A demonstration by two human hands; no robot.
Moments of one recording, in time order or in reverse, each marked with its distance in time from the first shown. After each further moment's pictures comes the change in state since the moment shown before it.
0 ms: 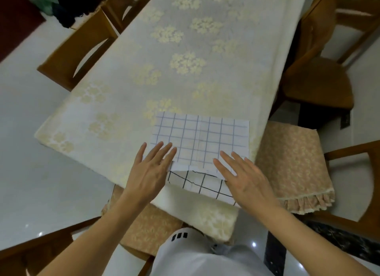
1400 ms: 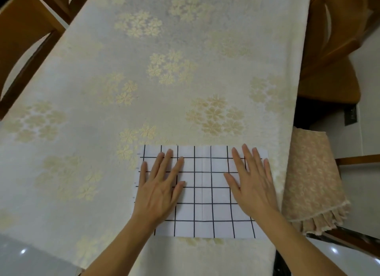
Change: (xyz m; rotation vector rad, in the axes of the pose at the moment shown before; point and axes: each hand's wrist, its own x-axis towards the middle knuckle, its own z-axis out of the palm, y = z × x) left_hand 0.144 -0.048 0.123 -0.182 -0.157 -0.040; right_hand 0.139 0.069 0.100 0.083 -0.090 0.498
